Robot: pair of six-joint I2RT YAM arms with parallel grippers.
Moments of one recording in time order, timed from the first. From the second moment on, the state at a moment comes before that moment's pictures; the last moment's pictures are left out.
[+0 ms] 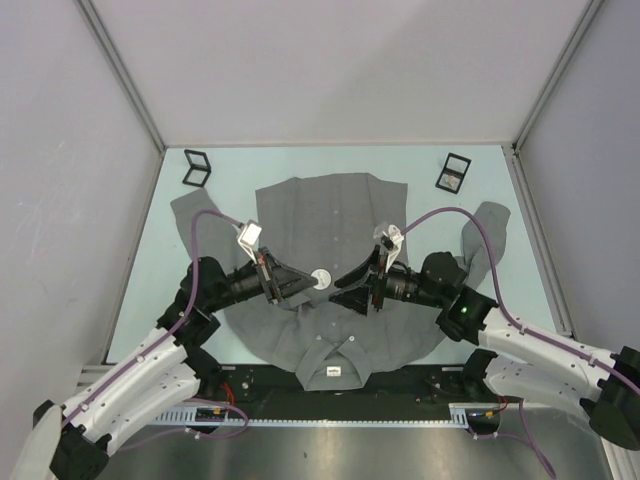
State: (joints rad) left arm -0.63 0.65 0.47 0.18 0.52 -0.83; right arm 0.90 0.90 0.57 0.34 -0.44 0.48
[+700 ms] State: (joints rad) left arm -0.63 0.66 0.43 0.25 0.57 -0.91; right arm 0.97 0.93 0.56 0.39 -0.31 0.50
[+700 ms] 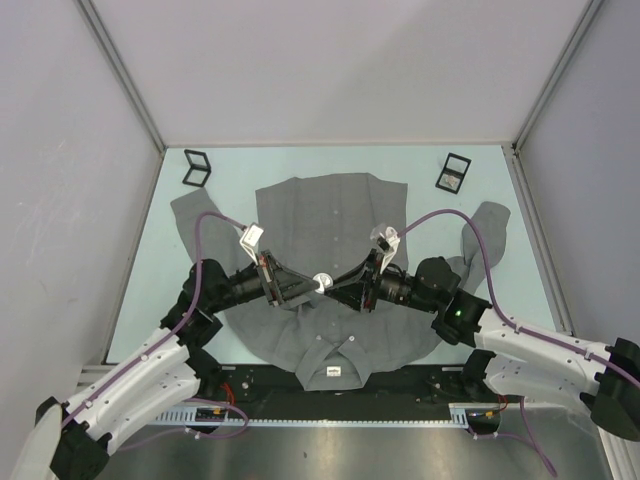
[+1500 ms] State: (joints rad) left arm -0.63 0.68 0.43 0.25 0.58 -0.91; right arm 0.97 0.96 0.56 0.44 -0.27 0.52
